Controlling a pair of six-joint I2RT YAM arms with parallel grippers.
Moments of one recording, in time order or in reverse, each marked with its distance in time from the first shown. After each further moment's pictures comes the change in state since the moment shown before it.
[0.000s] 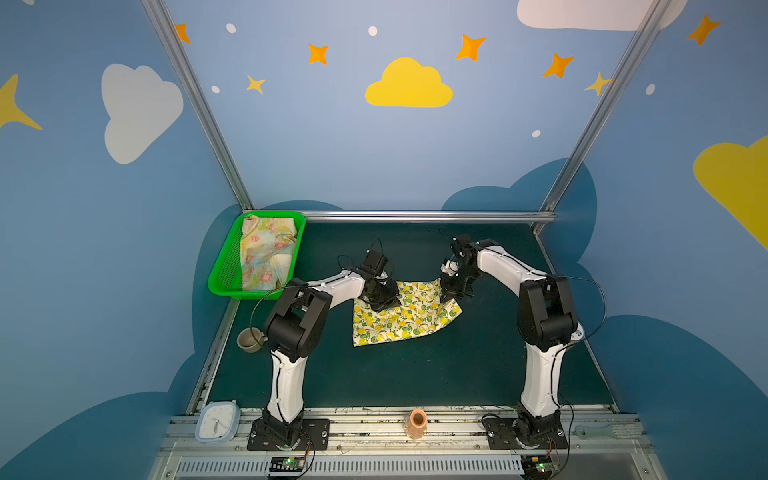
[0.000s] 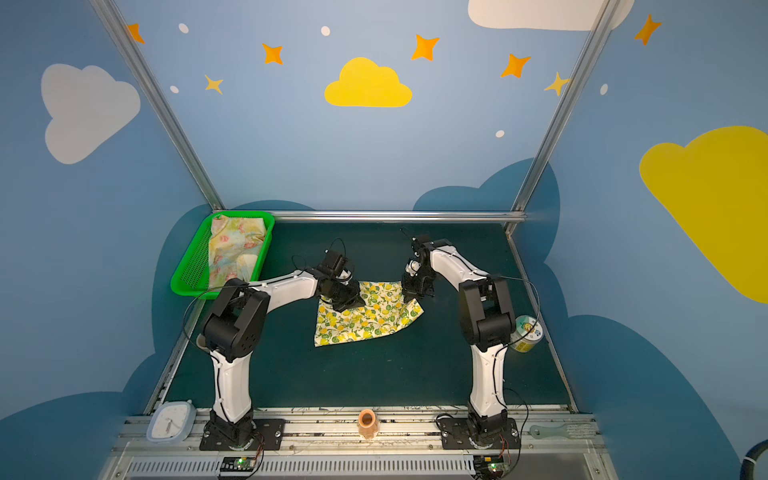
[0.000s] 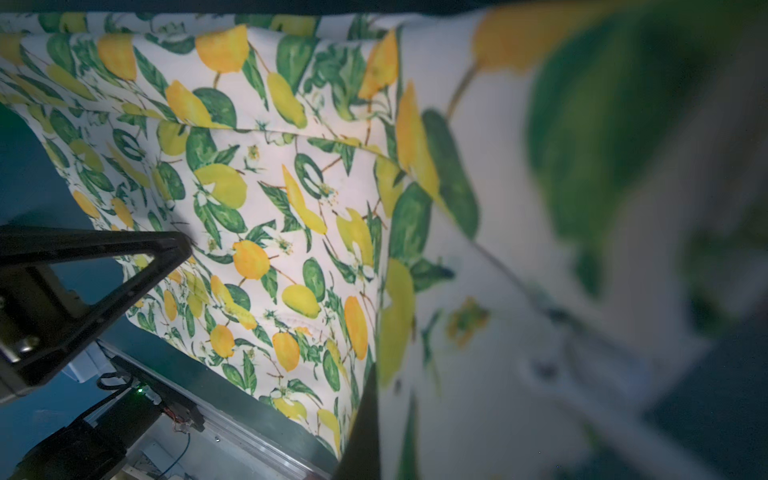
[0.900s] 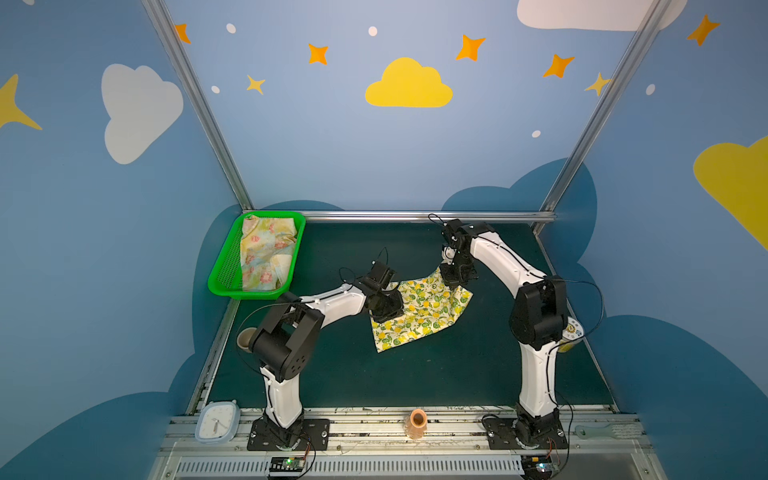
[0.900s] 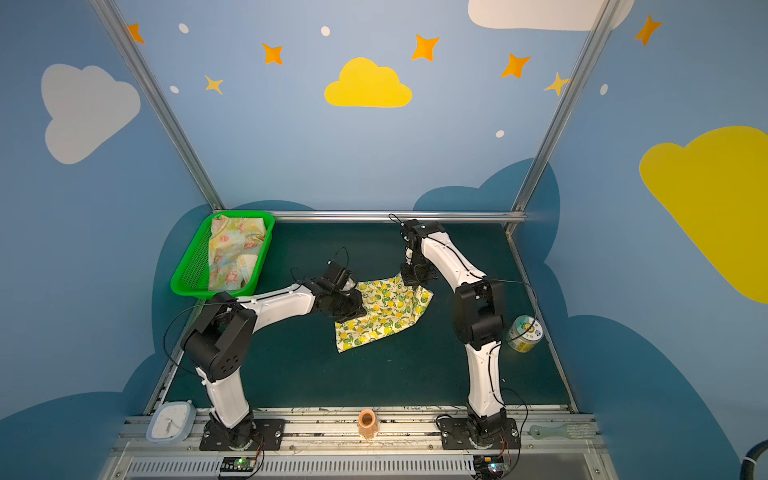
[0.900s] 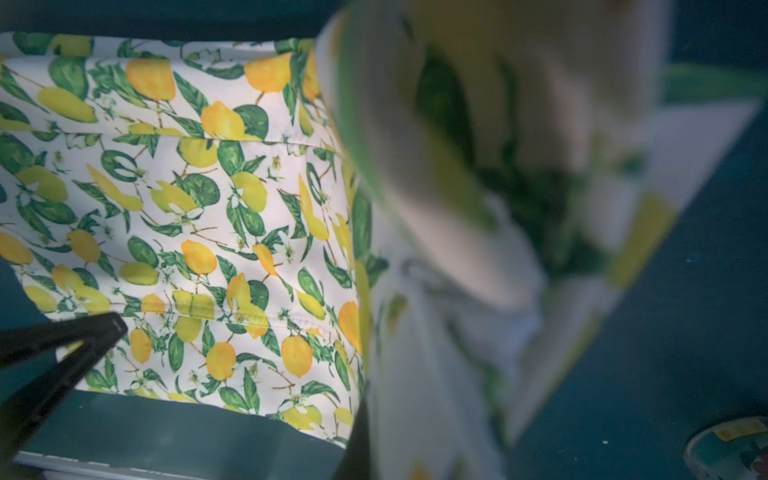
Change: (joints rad) left arm -0.127 -0.193 -0.201 0.064 -0.134 -0.053; right arm 0.066 0.053 0.306 -0.258 0.352 -0.082
